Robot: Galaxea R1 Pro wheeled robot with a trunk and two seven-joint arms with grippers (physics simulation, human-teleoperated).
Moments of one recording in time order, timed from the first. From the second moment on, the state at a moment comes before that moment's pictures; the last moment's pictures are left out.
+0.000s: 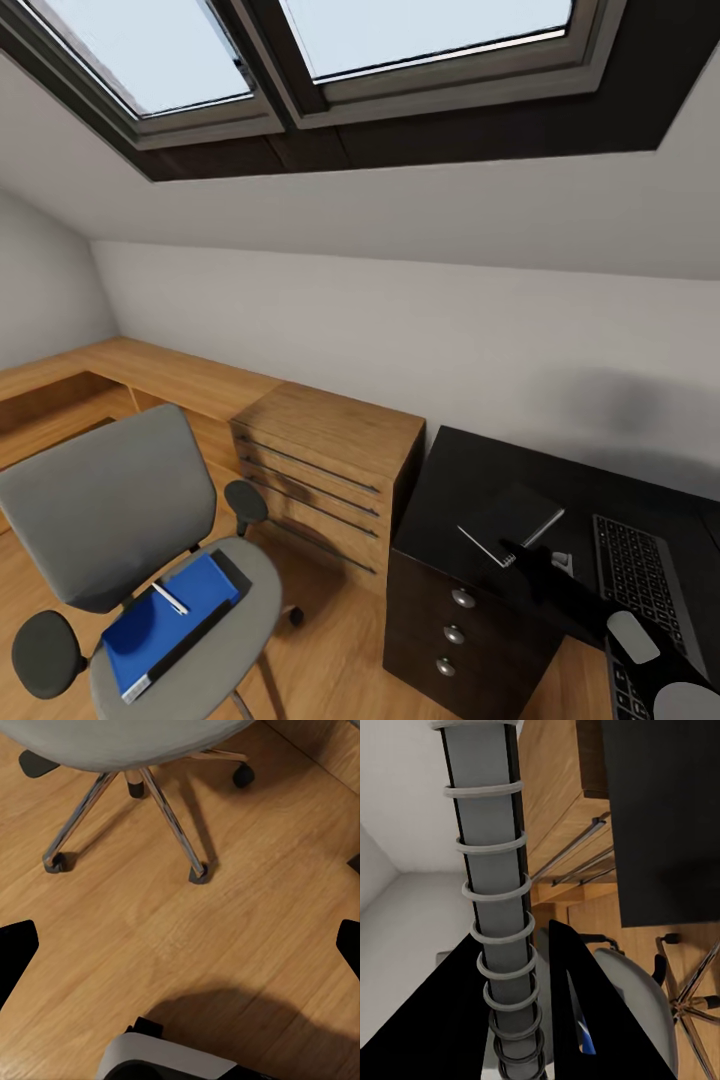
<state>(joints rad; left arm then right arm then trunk) -0.04 -0.04 0.06 -0.17 0.27 -0.63 0.02 -0.56 -0.24 -0.43 -0.40 -0.69 0.68 0.78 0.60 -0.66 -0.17</state>
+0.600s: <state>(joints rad) -0.04 -0.04 0.06 -0.17 0.27 -0.63 0.03 -0.57 -0.23 -0.43 -0.40 -0.69 0.68 0.78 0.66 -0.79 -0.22</state>
